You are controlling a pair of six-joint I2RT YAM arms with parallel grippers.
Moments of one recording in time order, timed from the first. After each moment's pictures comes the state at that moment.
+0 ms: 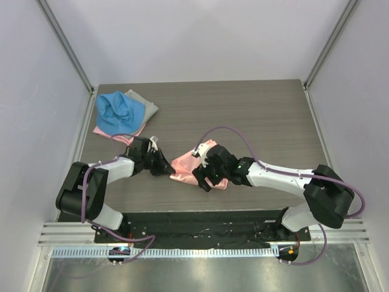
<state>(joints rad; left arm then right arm) -0.30 1.51 0.58 -0.01 0.51 -0.73 0.90 1.43 0.81 -0.20 -0.07 0.07</state>
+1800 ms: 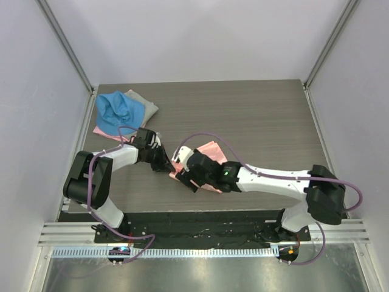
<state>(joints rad) -0.30 1.63 0.79 -0.27 0.51 -0.65 1.12 1.46 0.99 -0.29 0.26 0.01</state>
